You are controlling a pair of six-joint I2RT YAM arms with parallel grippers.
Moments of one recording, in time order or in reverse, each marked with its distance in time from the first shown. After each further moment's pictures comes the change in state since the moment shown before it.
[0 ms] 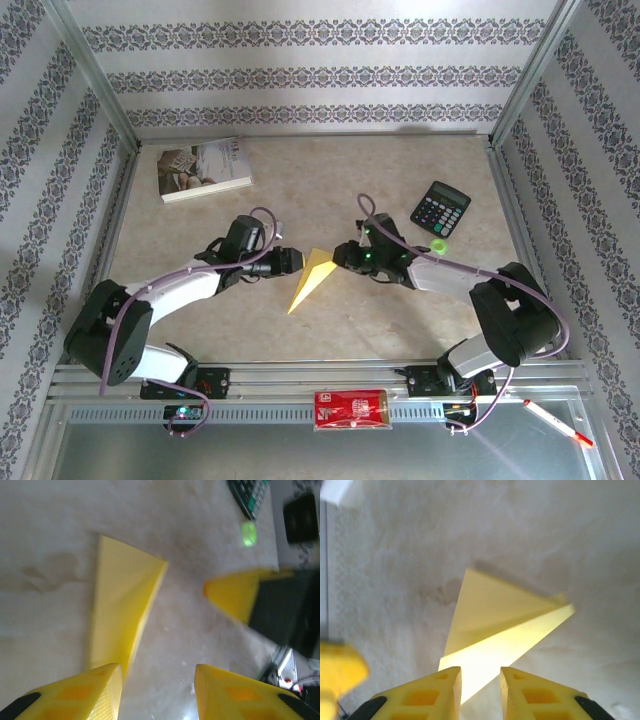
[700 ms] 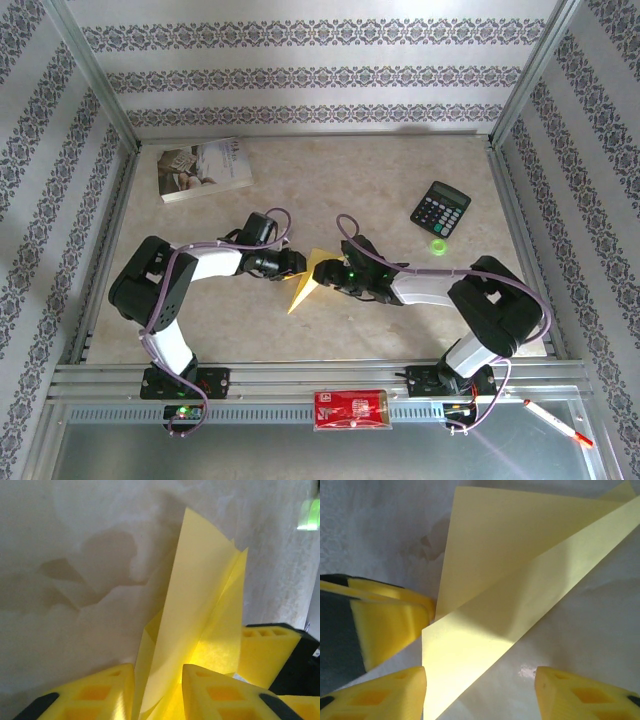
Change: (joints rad) left arm 0.017 0.320 0.111 -0.016 0.121 0.005; right arm 0.164 0.092 -0.067 0.160 0.100 0.196
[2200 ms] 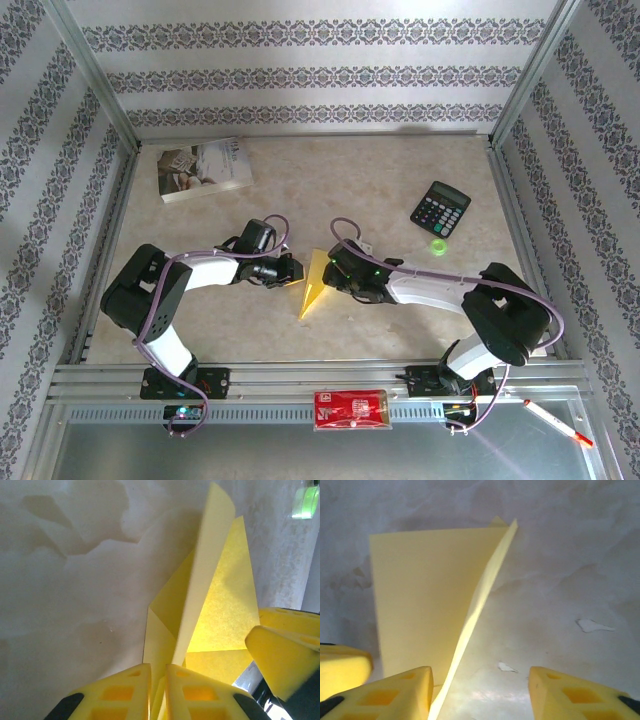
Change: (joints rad) left arm -0.022 -0.074 -0.075 0.034 -0.006 -0.035; right arm 0.098 -0.062 0.114 -0.391 0.347 0.058
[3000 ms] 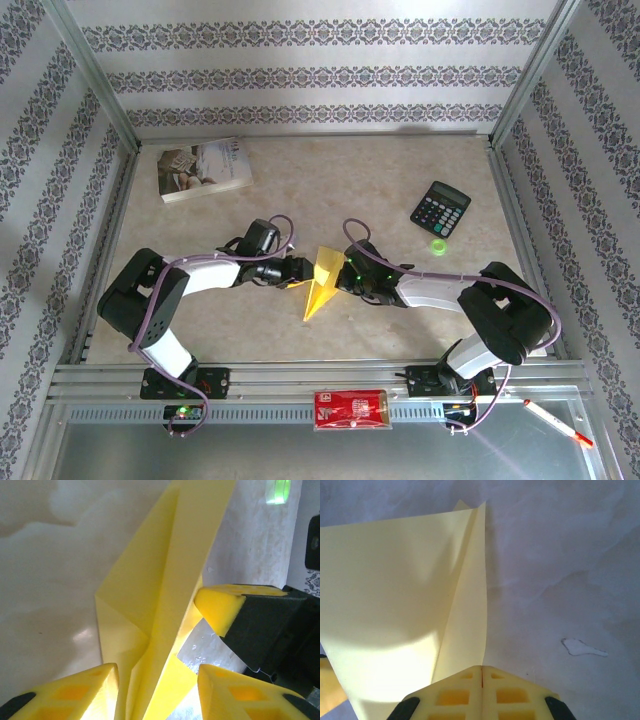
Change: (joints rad) left arm -0.046 -0.029 0.000 0.023 0.031 -0.022; right arm -0.100 -0.002 -0.135 0.229 -0.157 -0.052
